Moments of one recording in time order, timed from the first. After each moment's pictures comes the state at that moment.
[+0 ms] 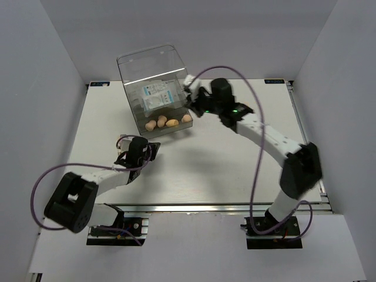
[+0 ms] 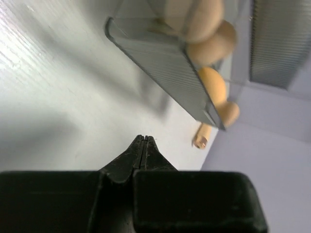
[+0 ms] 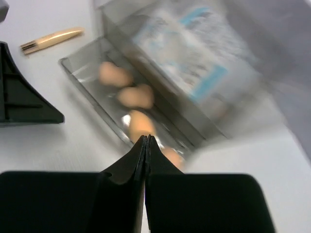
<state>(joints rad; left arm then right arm) -0.45 1.26 0.42 0.30 -0.25 -1.50 0.70 1.80 1.56 -0.15 -0.38 -0.40</state>
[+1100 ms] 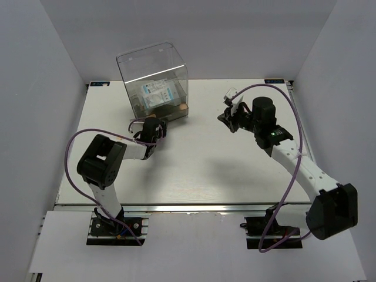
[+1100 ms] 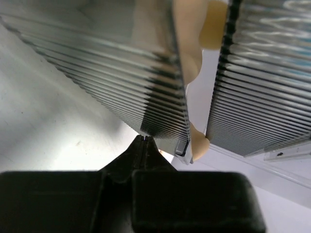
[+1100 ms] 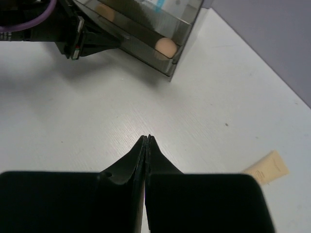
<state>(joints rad) -0.42 1.82 0.81 0.55 -0.33 -1.69 0.41 1.23 0.99 -0.06 -0.45 -0.33</state>
